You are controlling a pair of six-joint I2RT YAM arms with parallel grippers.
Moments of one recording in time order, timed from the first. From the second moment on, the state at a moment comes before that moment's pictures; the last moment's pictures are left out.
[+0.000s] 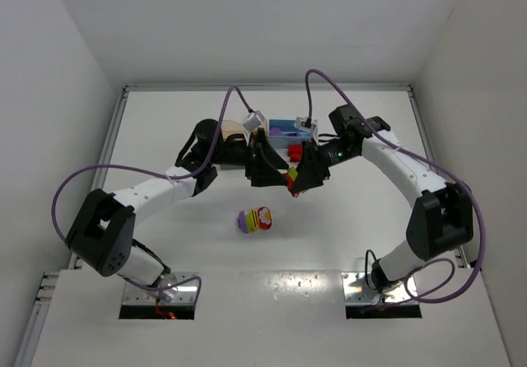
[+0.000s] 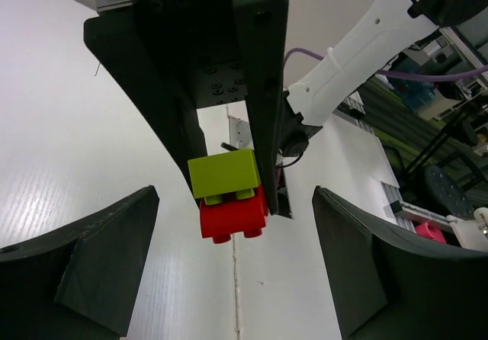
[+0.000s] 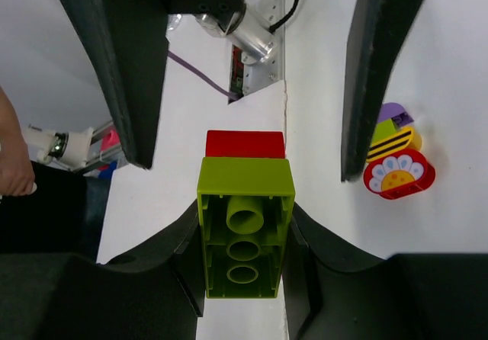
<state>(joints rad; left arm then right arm) -0.56 1.45 0.89 0.61 1.07 -0.60 0.33 1.57 1.25 -0.97 -1.31 -0.55</state>
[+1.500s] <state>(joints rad) -0.52 1.48 0.90 0.56 1.10 -0.57 0.30 1.56 1.26 -0.86 -1.27 -0.44</state>
